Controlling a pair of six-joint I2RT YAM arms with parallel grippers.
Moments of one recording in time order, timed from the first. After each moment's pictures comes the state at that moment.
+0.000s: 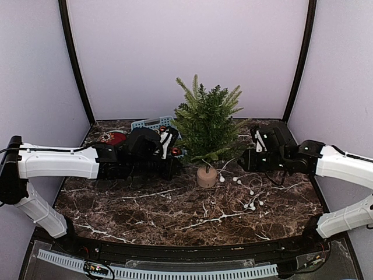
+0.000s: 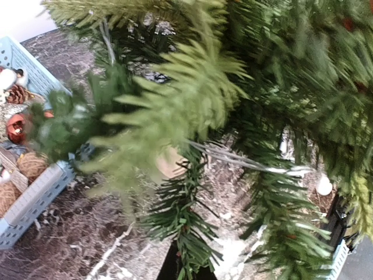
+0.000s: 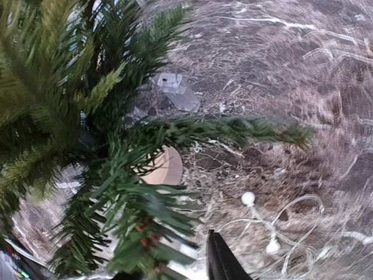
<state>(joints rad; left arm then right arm) -1.00 1.49 1.03 -0.14 -0.11 -0.44 0.78 1.16 0.86 -0.46 0.16 0.62</state>
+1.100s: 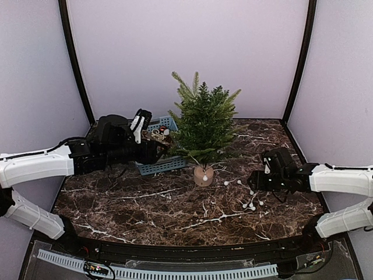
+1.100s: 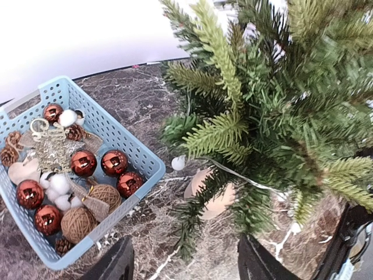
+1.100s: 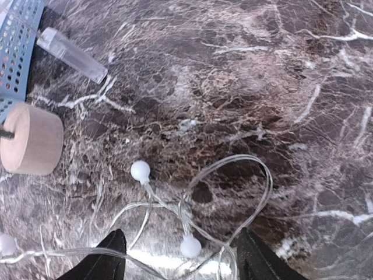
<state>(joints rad) -0.83 1.29 0.93 -0.10 -0.08 -0.34 0.60 1.15 0.51 -0.25 0.13 0.60</state>
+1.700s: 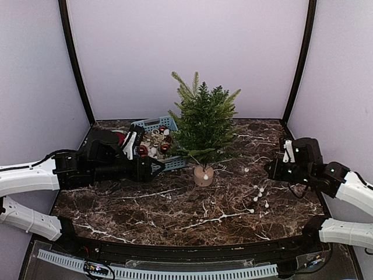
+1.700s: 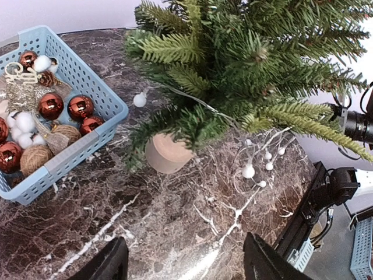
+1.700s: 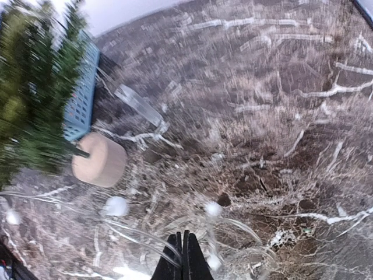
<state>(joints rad) -0.94 1.10 0.80 -0.19 -0.07 -0.54 0.59 0.80 0.55 -0.41 0.11 0.58</state>
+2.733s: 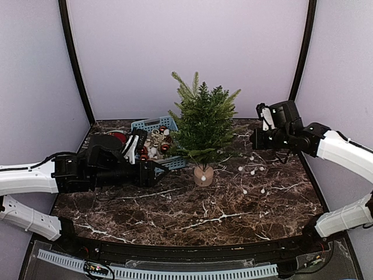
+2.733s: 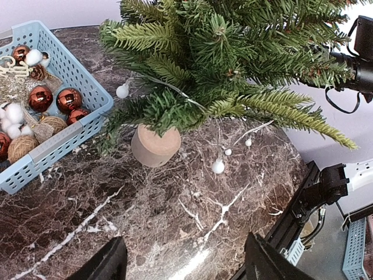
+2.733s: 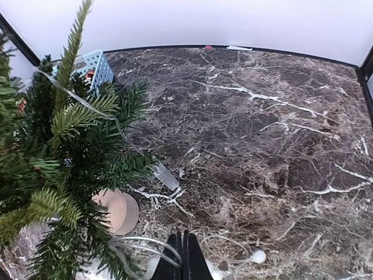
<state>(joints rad) -1.06 1.09 0.82 -0.21 -0.15 -0.62 0.59 1.19 1.02 -0.48 0.15 0.35</state>
